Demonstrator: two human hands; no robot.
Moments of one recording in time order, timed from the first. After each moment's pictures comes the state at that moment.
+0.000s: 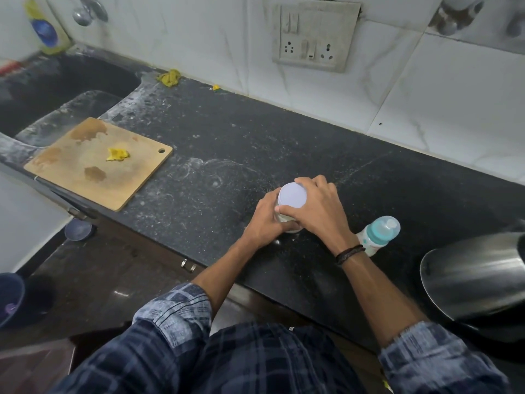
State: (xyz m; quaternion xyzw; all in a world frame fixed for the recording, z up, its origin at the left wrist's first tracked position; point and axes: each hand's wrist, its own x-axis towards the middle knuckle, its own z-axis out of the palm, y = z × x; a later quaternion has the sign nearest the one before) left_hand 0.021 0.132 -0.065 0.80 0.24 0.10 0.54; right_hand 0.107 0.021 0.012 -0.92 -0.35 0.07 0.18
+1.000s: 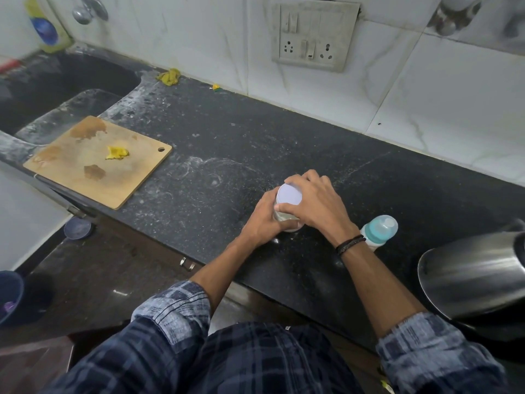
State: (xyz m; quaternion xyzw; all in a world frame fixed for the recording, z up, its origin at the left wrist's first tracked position) left_hand 0.017 0.128 -0.055 0.79 0.21 0.10 0.57; right_hand 0.112 0.022 0.026 -0.90 -0.41 0.09 0.13
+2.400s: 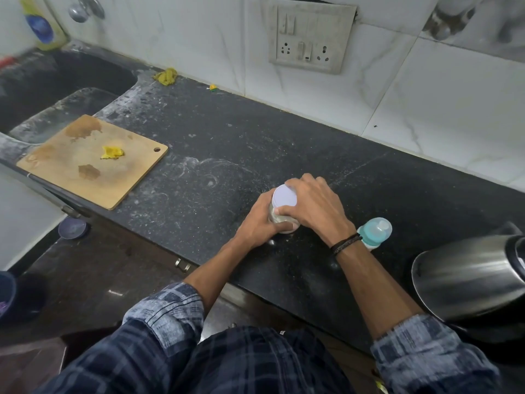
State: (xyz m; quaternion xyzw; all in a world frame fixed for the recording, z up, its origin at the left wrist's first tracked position) left_hand 0.016 0.130 -0.055 0.79 0.21 0.10 0.57; right_hand 0.108 0.023 0.046 -0.91 -0.40 0.10 0.05
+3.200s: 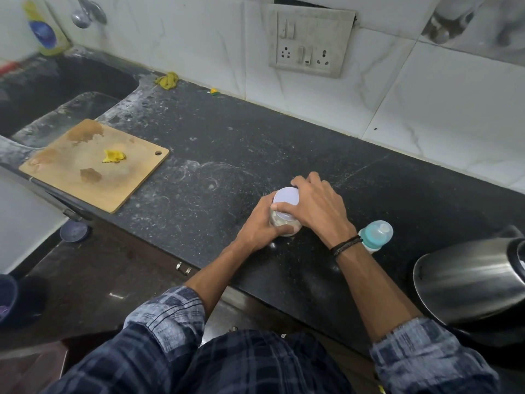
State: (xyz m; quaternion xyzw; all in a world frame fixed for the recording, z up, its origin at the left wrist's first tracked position) left_hand 0.014 0.129 -0.051 0.80 0.21 0.09 0.56; right_hand 0.109 0.024 0.049 -0.92 -0.38 0.09 0.06
